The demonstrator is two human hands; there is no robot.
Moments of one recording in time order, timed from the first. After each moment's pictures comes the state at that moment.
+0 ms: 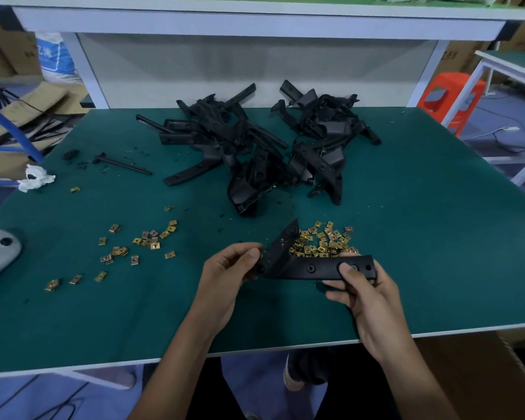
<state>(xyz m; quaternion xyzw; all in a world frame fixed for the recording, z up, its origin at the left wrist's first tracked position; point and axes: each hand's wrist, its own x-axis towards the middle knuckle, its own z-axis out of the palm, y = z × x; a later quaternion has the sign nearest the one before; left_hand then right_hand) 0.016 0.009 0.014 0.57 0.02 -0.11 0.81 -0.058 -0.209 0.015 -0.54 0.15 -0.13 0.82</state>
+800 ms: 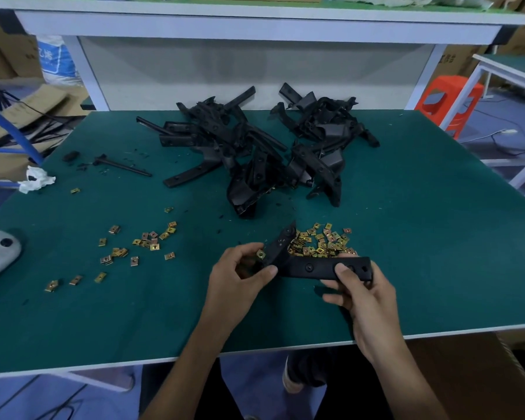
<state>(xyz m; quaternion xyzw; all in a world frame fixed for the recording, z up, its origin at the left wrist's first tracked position) 0.014 0.004 -0.002 0.76 -0.04 0.00 0.65 -0.056 -0.201 0.012 -0.57 0.19 -0.17 0.78</state>
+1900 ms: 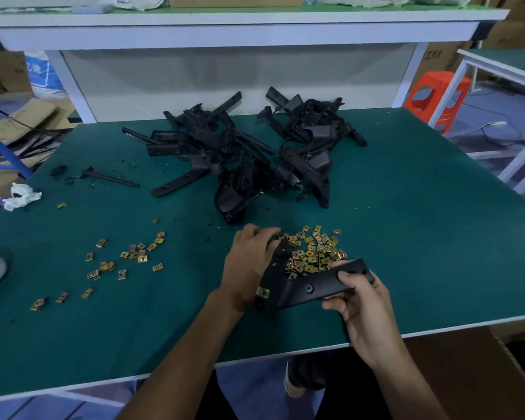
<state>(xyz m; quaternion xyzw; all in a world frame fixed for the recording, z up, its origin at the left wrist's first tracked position) 0.062 -0.041 0.013 0.92 -0.20 0.03 0.35 -0.061 -0.213 0.022 -0.49 0.16 -0.11 0.85</state>
